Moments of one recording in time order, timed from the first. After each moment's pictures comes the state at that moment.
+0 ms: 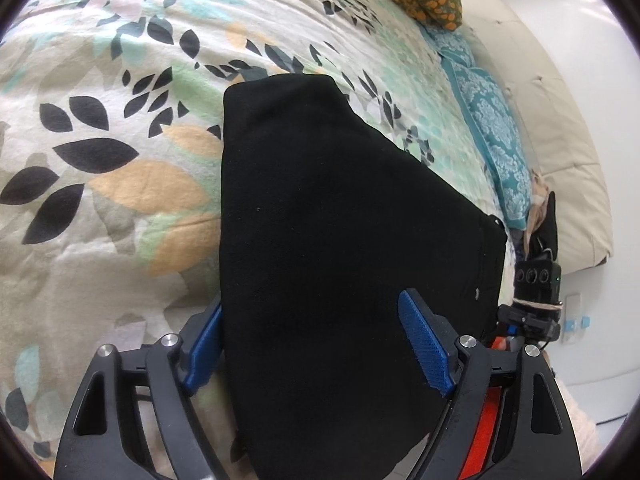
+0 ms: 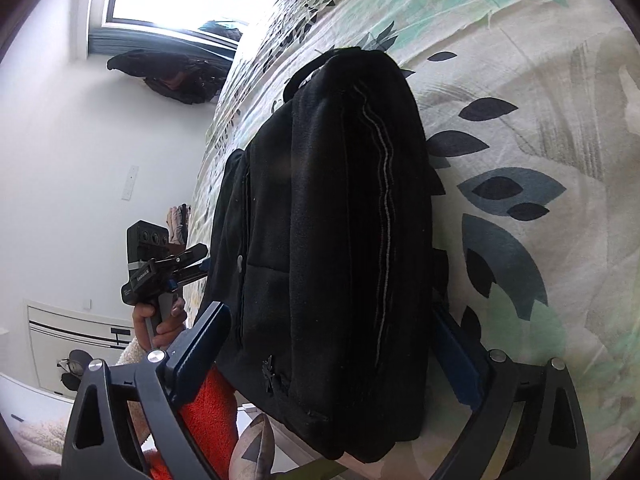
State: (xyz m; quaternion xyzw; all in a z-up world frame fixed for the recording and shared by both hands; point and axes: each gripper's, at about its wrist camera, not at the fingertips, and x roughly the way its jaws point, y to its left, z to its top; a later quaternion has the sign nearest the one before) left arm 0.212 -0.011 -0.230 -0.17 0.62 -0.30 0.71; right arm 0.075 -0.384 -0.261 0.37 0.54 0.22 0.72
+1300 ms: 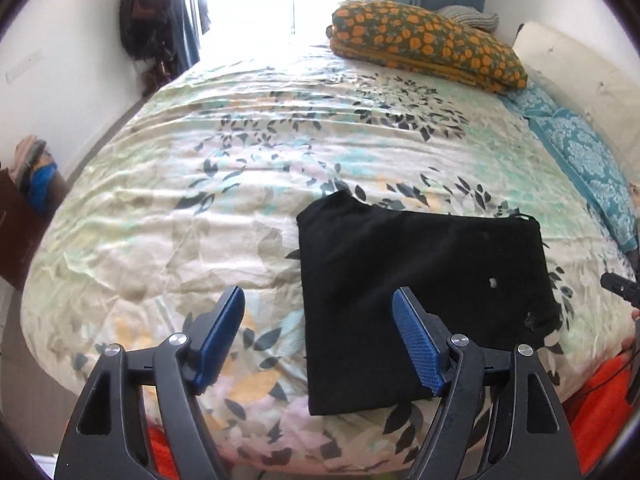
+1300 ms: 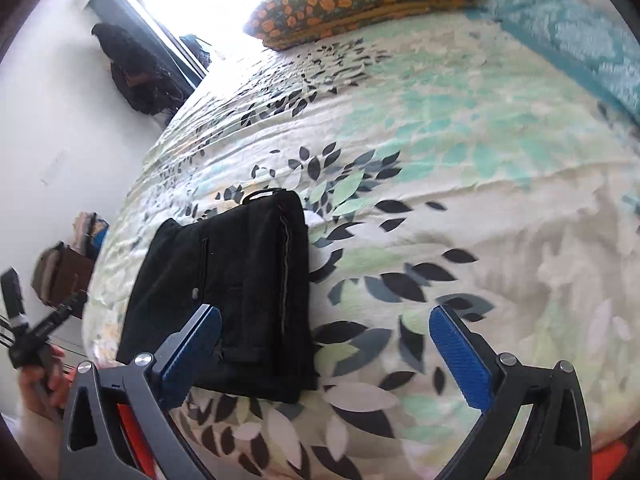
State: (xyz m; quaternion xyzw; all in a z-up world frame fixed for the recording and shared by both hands) left arm 0.101 0.057 -0.084 0.01 0.45 -0.05 0.89; right arm 0.069 -0.336 -0.131 0.12 0.48 0.02 0.87
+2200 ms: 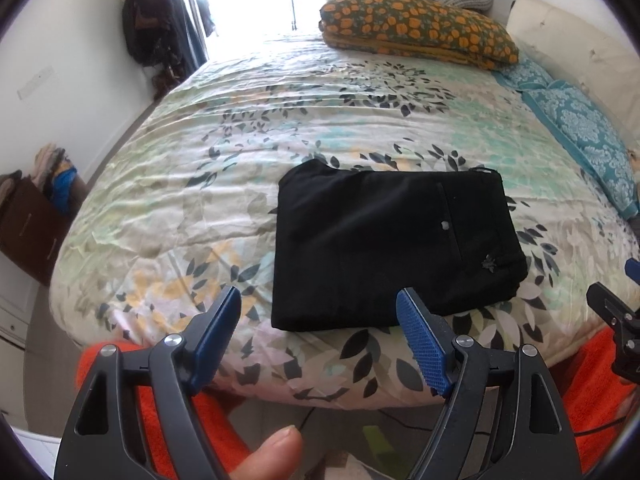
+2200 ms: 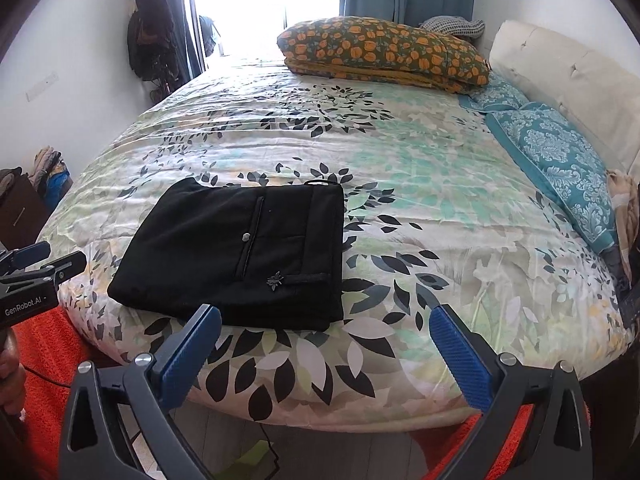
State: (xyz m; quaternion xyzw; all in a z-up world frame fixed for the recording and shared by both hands) left arm 0.028 0.004 -0.056 0.05 0.46 -0.02 0.88; right arm -0.029 -0.236 -0.071 0.02 0.44 -0.02 0.90
